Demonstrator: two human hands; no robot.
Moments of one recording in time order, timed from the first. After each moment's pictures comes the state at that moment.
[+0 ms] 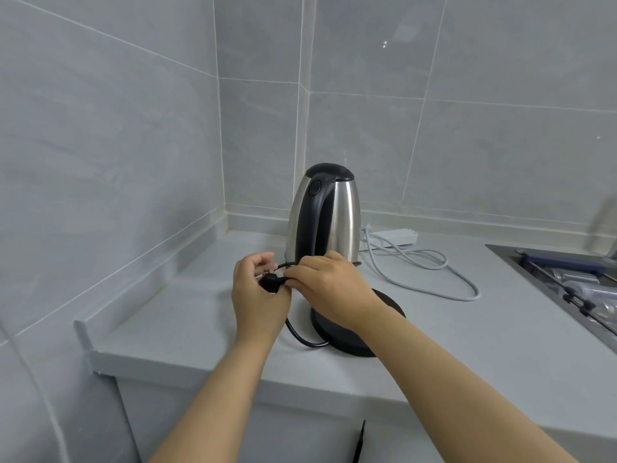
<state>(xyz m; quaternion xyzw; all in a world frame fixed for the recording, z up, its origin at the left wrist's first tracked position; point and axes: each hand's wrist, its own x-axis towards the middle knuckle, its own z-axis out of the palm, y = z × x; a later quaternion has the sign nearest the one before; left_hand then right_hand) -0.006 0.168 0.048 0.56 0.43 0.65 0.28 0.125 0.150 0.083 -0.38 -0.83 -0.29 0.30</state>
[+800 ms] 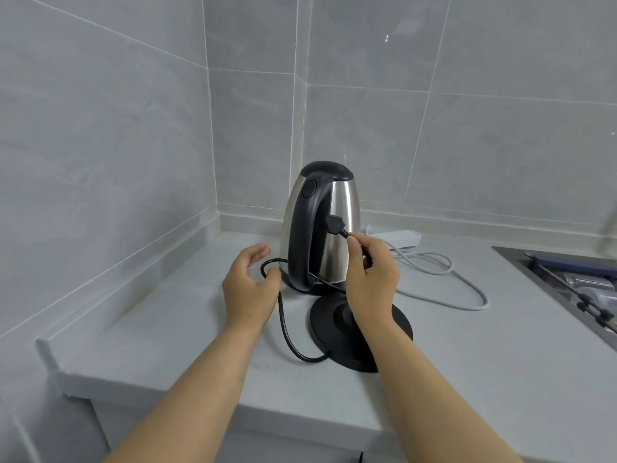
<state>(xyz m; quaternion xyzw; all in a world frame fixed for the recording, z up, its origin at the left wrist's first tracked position) 0.000 0.209 0.052 0.56 0.44 0.62 0.32 0.154 0.169 0.072 -0.54 -0.49 -0.03 0.69</state>
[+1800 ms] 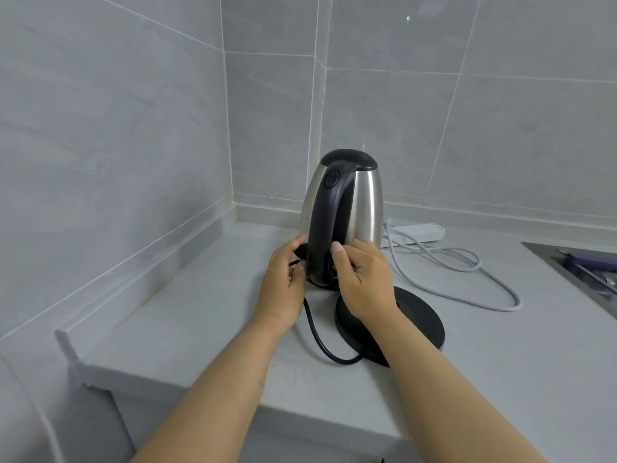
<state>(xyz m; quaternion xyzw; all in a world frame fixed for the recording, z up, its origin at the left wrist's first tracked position) 0.008 0.222 0.037 0.67 0.38 0.54 0.34 0.142 0.187 0.064 -0.55 -0.65 -0.05 0.52</state>
